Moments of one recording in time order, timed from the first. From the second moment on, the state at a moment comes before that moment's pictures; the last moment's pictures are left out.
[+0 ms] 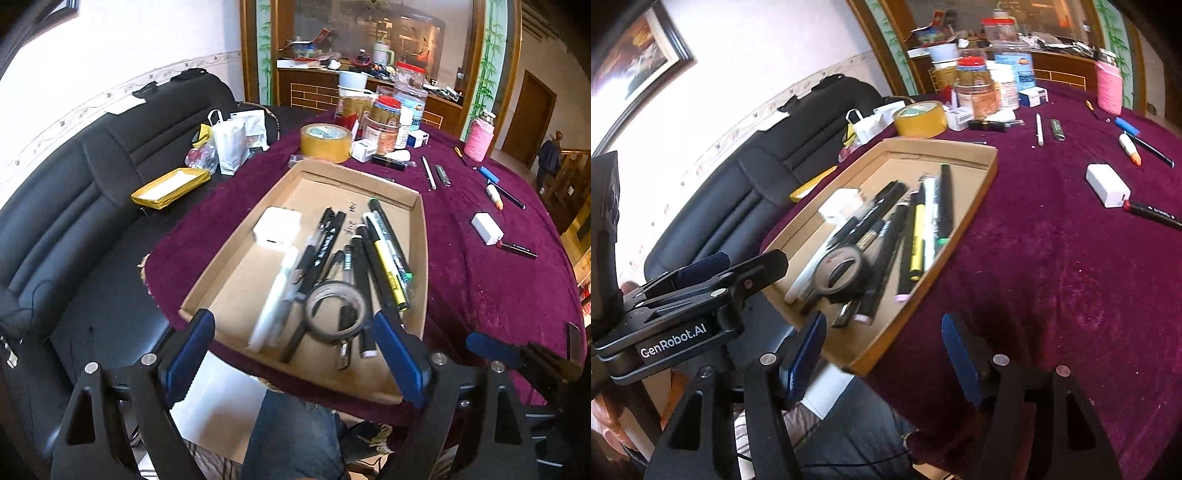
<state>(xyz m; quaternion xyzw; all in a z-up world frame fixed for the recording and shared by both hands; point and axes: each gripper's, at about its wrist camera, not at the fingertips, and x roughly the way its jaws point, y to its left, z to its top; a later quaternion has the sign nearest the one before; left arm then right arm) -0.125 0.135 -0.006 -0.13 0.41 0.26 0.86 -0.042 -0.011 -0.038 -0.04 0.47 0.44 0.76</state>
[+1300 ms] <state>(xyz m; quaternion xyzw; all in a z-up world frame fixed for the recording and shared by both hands) -0.123 0.177 -0.026 -0.17 0.42 0.26 0.85 -0.044 0.033 -0.042 -0.09 0.48 0.41 0.77</state>
